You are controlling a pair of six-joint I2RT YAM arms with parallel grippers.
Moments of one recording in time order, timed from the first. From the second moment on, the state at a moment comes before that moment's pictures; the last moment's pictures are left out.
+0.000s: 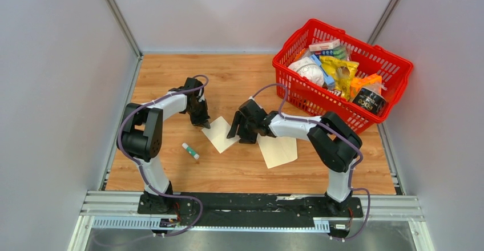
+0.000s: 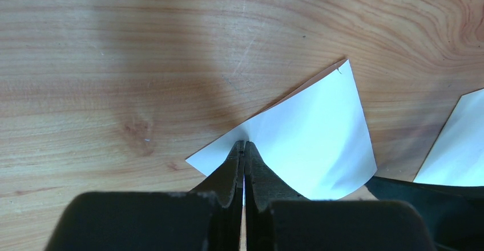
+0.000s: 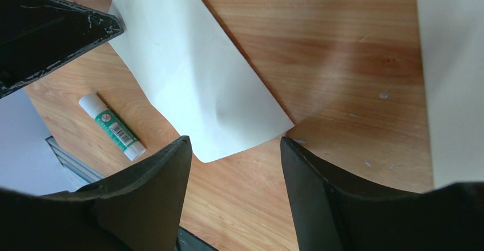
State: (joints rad) left arm -0.25 1.81 1.12 -0.57 0.20 -0.47; right arm 0.82 1.88 1.14 -0.19 -0.11 1.03
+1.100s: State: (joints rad) left arm -0.25 1.79 1.08 -0.53 0.21 -0.47; right arm 0.85 1.87 1.08 -0.11 0.08 1.12
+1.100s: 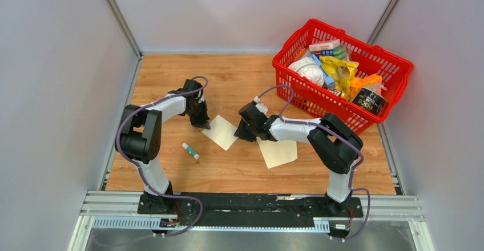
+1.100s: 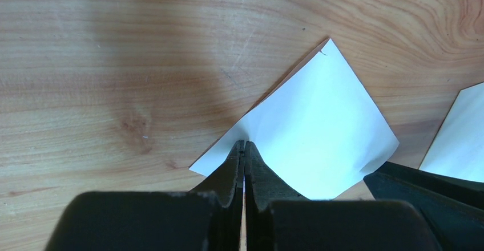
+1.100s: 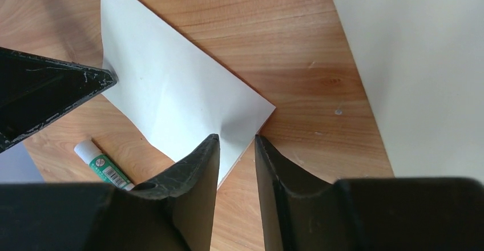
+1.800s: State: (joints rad) left arm -0.26 1.77 1.05 -0.53 0.27 -0.47; right arm 0.85 1.96 1.23 -0.14 0.06 1.06
